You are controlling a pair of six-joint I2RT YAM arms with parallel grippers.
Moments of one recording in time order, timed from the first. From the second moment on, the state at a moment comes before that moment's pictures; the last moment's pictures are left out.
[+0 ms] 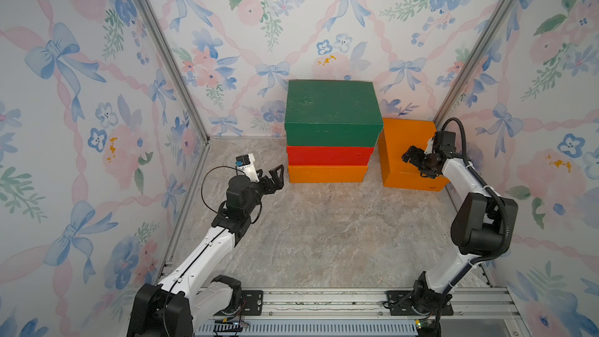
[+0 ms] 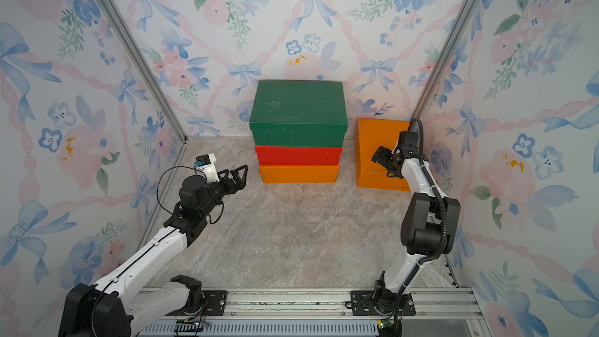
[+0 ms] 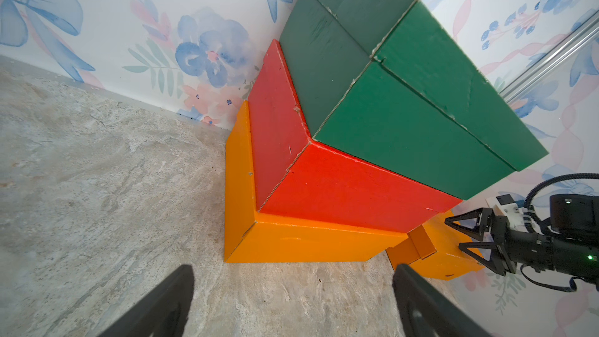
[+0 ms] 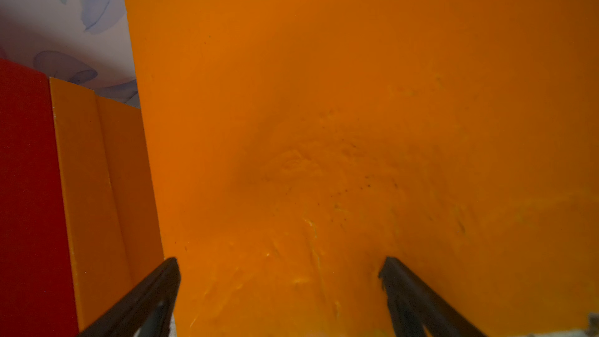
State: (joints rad) left arm -0.30 1.05 0.62 0.26 0.06 -0.54; right arm -0.19 1.78 1.42 -0.52 -0.14 0.37
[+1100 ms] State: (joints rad) left arm -0.30 1.00 0.60 0.26 0.06 -0.54; right arm -0.12 1.66 1.24 -0.40 -0.10 0.32
